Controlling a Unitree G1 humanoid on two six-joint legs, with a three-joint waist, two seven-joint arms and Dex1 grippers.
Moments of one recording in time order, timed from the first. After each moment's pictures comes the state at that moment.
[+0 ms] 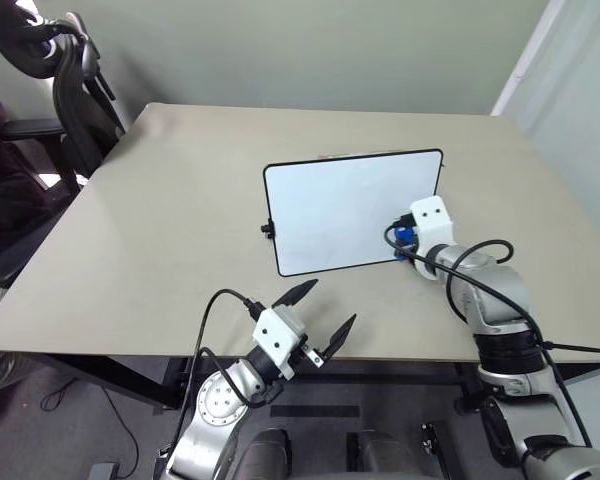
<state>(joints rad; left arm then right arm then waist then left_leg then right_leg) 0.16 0.24 -0.28 -0.37 -0.10 -0.08 -0.46 -0.59 -0.28 0.06 -0.12 0.11 1.08 0.20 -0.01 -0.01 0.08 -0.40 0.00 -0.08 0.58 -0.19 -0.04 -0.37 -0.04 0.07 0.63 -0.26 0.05</state>
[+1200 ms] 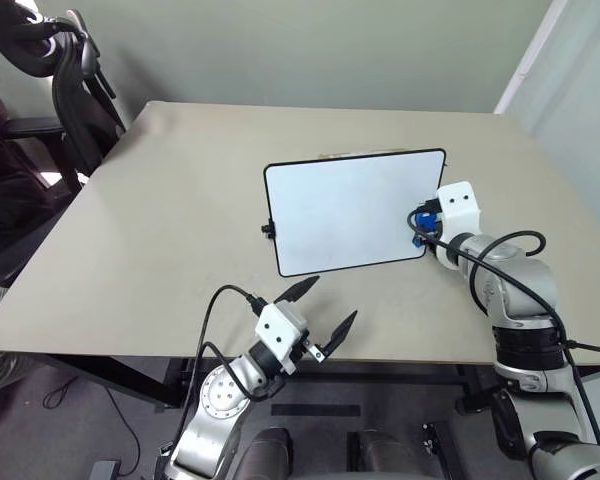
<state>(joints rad) 0.13 0.24 -0.28 -0.33 -0.11 -0.09 -0.47 -0.57 -0.38 -0.07 -0.21 0.14 1.14 0.23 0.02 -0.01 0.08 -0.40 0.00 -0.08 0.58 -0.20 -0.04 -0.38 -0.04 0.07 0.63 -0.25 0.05</state>
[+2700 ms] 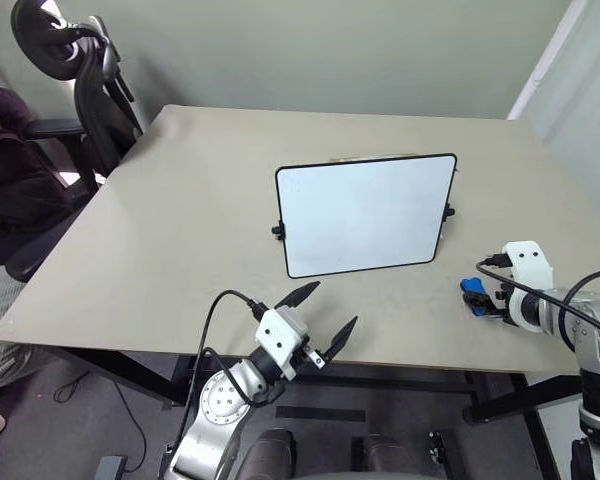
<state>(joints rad) 0.15 0.24 -0.28 -0.33 -0.10 -0.09 -0.47 -0.29 -0.68 -0.27 -0.34 0.31 1.45 0.36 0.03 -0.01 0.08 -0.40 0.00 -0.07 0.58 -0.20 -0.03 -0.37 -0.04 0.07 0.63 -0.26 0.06</state>
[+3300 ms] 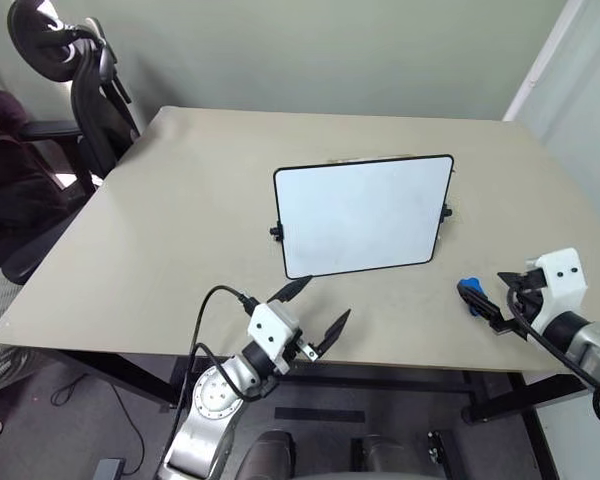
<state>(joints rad) 0.14 0.26 -0.25 -0.34 -0.13 -0.09 -0.48 0.06 -0.56 -0.48 -0.65 0.46 0.96 0.54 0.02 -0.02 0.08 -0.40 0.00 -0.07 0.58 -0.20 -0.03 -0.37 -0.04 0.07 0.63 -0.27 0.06</state>
